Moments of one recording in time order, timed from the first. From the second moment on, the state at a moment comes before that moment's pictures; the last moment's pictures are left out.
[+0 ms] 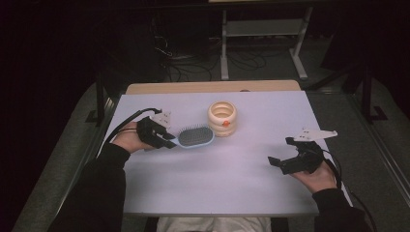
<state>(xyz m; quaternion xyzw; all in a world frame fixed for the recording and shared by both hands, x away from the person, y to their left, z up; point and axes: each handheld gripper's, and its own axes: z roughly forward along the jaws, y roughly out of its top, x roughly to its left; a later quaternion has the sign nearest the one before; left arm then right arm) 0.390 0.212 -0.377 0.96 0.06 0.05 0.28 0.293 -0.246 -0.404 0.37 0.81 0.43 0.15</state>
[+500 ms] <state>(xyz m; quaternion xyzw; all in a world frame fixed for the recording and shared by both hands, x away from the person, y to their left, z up) 0.393 0.212 -0.345 0.95 0.07 0.07 0.30 0.292 -0.246 -0.404 0.37 0.81 0.43 0.15</state>
